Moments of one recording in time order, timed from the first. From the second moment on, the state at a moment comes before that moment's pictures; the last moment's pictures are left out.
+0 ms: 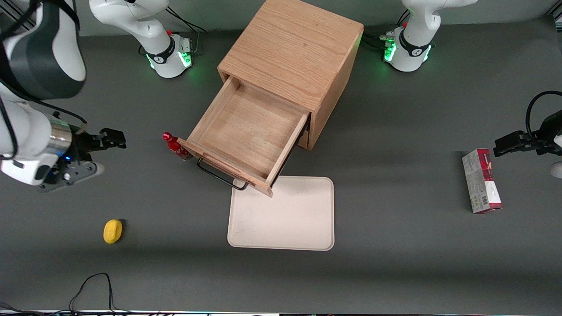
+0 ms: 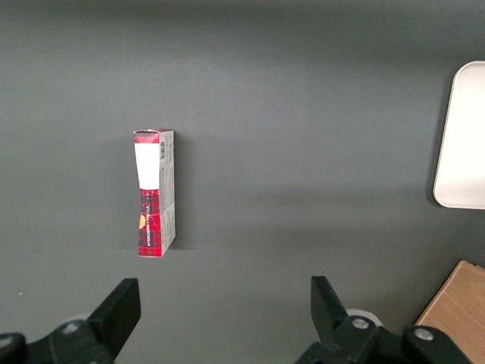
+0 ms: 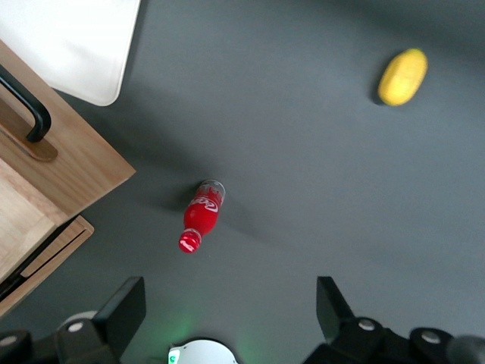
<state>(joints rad) 0.29 0.28 -0.22 -1.31 0.04 1.37 -0.23</state>
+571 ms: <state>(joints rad) 0.30 0.13 -0.27 -1.49 0.04 1.49 -0.20</state>
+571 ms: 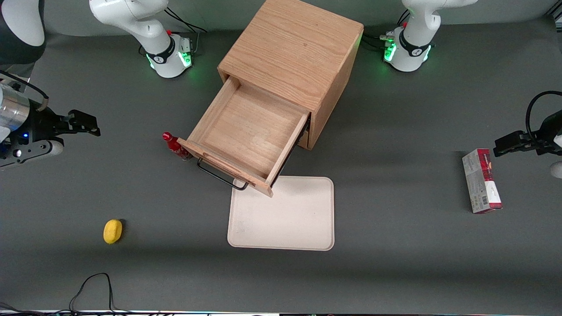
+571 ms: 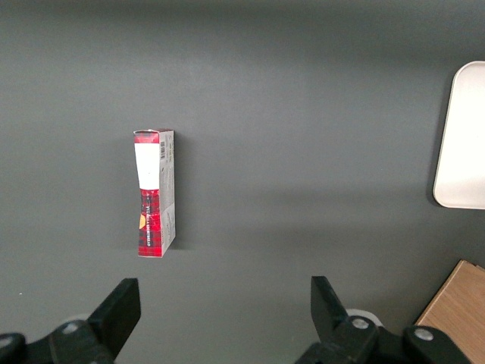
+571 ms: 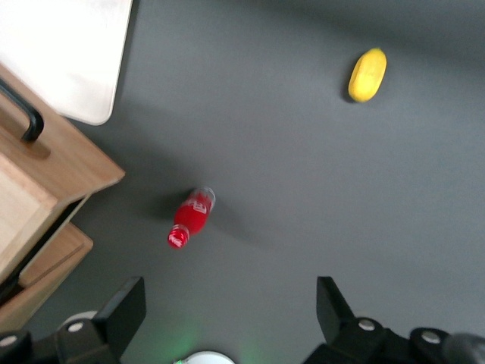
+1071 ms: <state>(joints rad) 0.17 -0.03 -0.12 -1.67 0.04 1.55 -0.07</state>
